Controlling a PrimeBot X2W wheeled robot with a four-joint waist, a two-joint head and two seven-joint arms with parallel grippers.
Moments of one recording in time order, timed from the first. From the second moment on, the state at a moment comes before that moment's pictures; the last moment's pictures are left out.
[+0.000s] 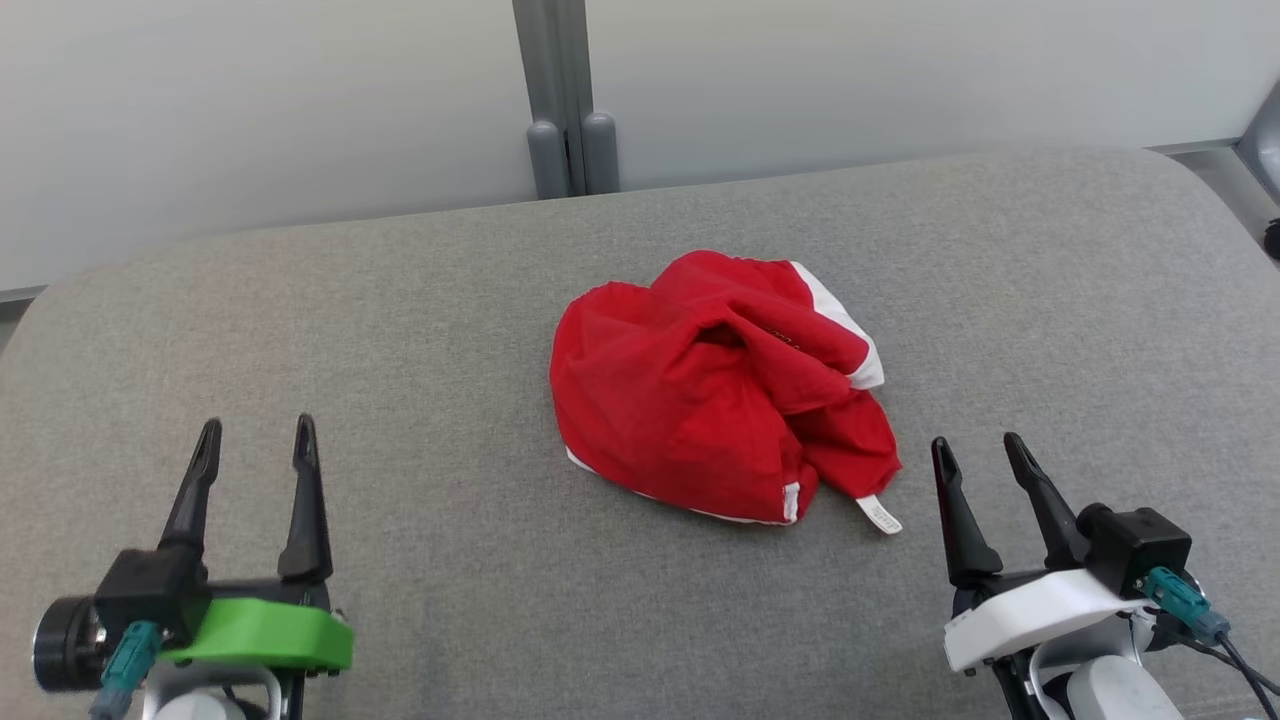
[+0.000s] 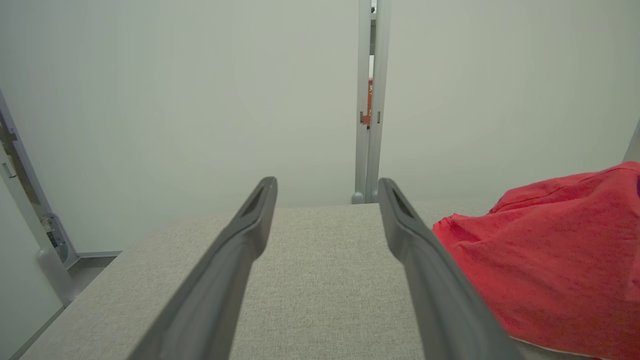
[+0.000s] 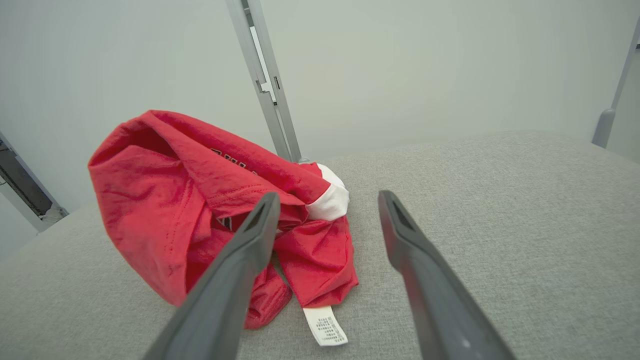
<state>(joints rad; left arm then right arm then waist) -0.09 0.21 -0.11 0.12 -0.28 0.01 -0.26 -0.06 -0.09 0.09 0.22 0.29 0.13 -0.26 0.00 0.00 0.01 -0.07</state>
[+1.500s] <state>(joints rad) -0.11 0.05 -0.15 0.14 -0.17 -0.11 -0.26 -0.07 -0.10 0.10 0.22 0.29 0.13 -0.26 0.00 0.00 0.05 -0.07</state>
